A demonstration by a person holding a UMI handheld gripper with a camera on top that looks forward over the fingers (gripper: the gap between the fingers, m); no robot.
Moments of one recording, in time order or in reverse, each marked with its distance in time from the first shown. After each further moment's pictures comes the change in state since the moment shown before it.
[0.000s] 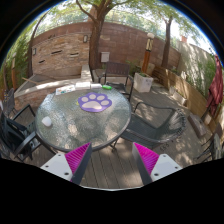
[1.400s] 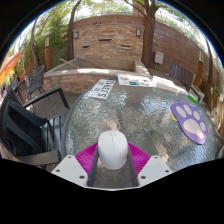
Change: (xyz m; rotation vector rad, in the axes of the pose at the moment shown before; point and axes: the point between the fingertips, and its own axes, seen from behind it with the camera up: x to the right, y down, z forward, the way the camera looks) arm -0.412 -0.105 0.255 -0.036 -0.415 -0.261
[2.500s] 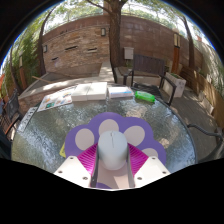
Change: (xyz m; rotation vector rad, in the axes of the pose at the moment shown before) arm 0.373 -0.055 0.060 0.032 0.152 0.198
